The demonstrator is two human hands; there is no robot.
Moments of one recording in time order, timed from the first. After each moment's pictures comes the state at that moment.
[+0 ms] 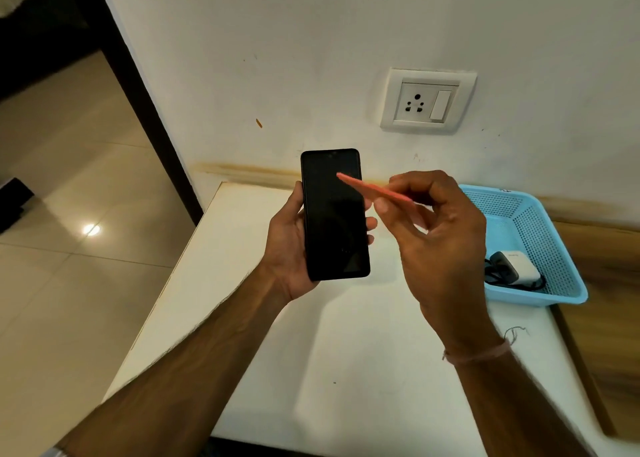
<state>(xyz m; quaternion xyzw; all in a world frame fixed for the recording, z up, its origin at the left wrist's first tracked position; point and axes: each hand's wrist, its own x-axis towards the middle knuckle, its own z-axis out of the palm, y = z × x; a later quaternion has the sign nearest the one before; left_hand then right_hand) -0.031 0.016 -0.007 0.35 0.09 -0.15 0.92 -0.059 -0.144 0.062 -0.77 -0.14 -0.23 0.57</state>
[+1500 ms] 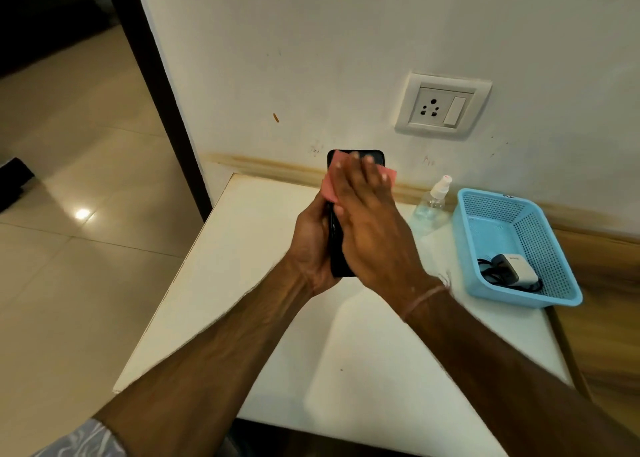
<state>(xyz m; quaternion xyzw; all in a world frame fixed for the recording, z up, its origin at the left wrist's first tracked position) -0.033 0.008 -0.009 0.25 -0.02 -0.19 0.95 -0.035 -0.090 0.028 -0.93 -0.27 -0.14 0.18</state>
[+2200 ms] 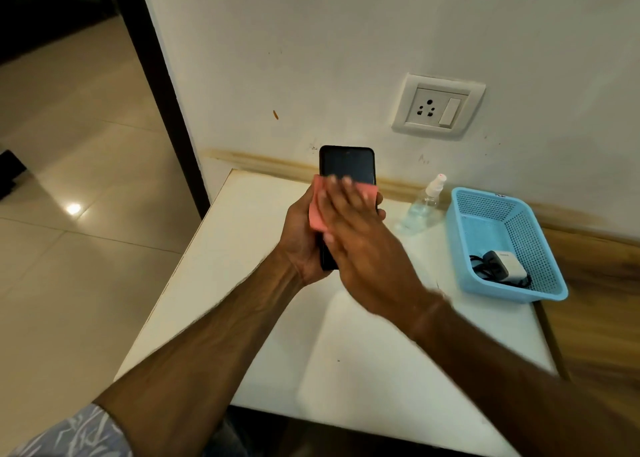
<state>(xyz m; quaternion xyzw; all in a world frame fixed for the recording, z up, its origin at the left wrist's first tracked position) -0.037 0.021 -0.002 0.25 -0.02 -0.21 0.95 -0.061 -0.101 0.018 -0.92 -0.35 -0.11 0.17</state>
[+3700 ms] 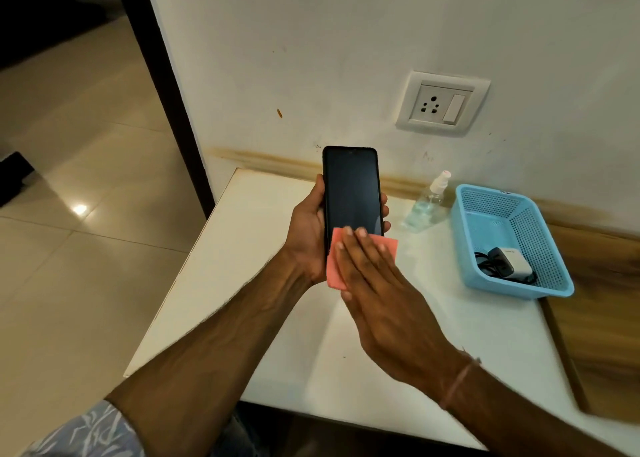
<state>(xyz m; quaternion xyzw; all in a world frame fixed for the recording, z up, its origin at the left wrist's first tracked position) -0.036 0.018 -0.010 0.25 -0.01 -0.21 0.94 -0.111 -0.136 -0.013 -0.92 -0.37 -0.10 0.09</state>
